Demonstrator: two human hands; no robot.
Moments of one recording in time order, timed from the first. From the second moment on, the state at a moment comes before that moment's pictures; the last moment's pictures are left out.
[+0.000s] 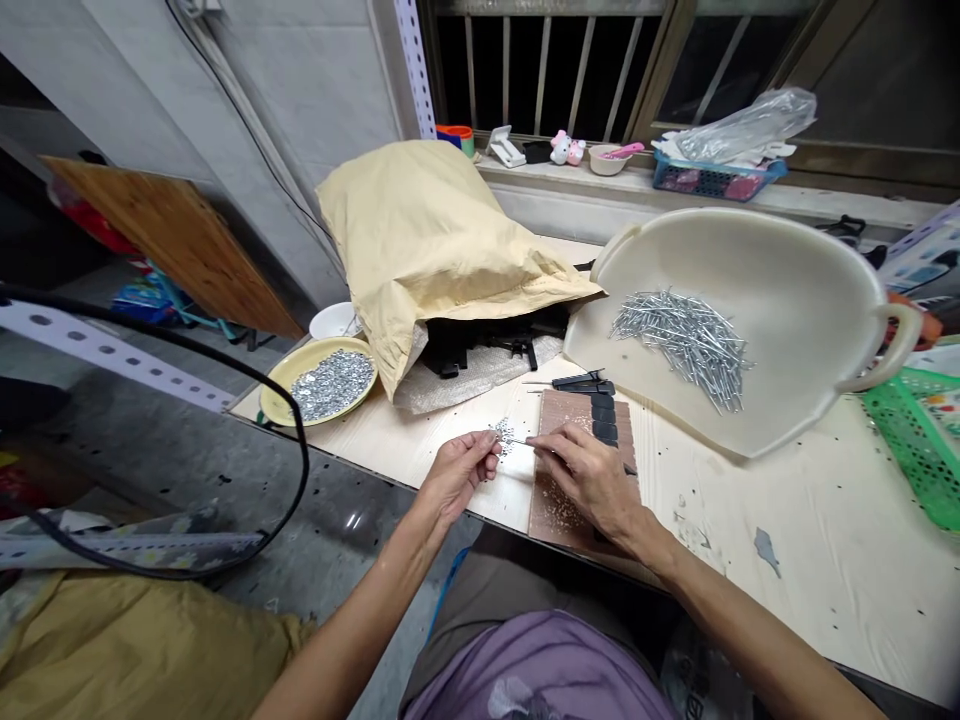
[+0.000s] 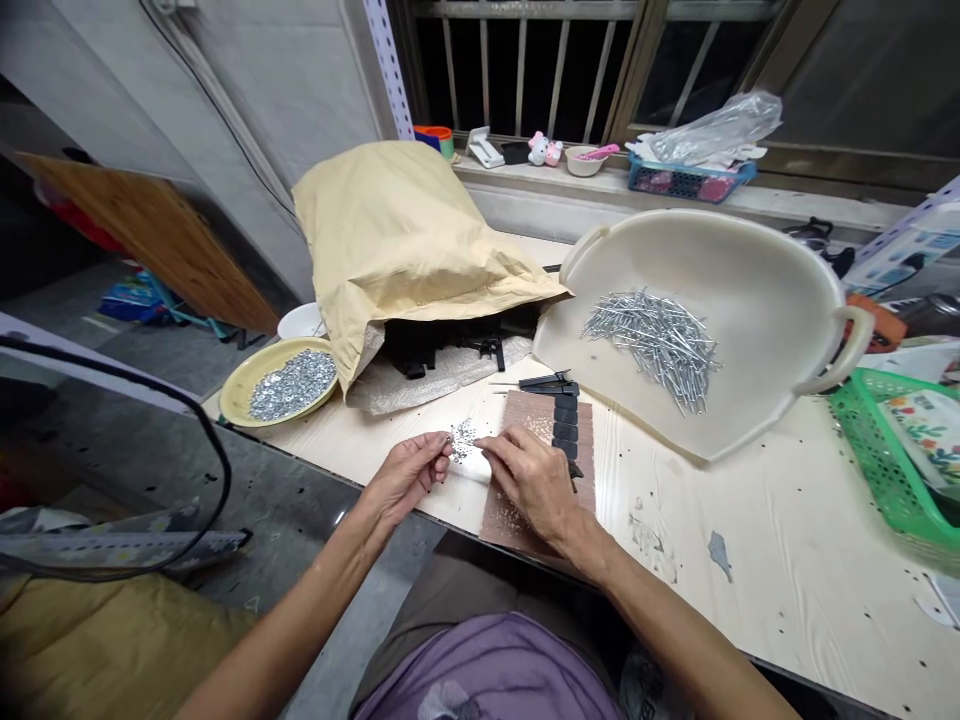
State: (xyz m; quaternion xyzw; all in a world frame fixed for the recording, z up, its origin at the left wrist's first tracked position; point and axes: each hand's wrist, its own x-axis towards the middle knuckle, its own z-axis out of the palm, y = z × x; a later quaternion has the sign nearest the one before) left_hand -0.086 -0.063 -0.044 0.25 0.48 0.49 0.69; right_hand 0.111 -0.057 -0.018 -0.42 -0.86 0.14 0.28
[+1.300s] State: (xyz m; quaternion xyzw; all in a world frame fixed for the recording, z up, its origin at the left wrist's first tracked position) left_hand -0.050 -0.061 -0.032 0.47 0.56 0.45 0.51; right_hand 0.125 -0.061 -0.021 -0.46 -0.86 -0.02 0.23
